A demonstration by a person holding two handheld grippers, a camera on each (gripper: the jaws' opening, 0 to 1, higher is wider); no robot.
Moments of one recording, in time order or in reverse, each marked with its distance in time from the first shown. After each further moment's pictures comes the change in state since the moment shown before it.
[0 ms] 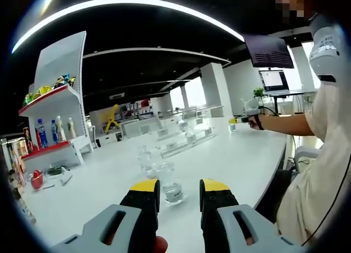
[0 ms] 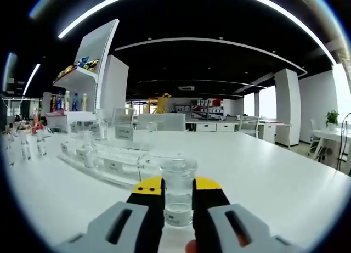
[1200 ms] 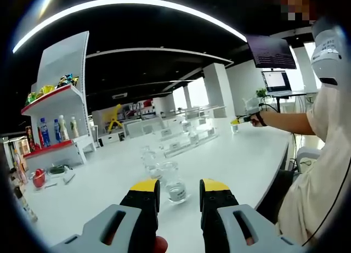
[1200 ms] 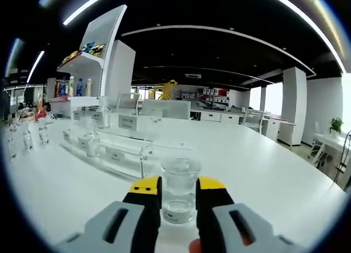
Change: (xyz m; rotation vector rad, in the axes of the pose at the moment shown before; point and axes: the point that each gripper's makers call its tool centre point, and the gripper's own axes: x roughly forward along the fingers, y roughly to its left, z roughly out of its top) left arm -0.004 0.006 0.000 -0.006 -0.001 0.021; right arm 0.005 0.003 -0.004 -0.062 0.104 0.040
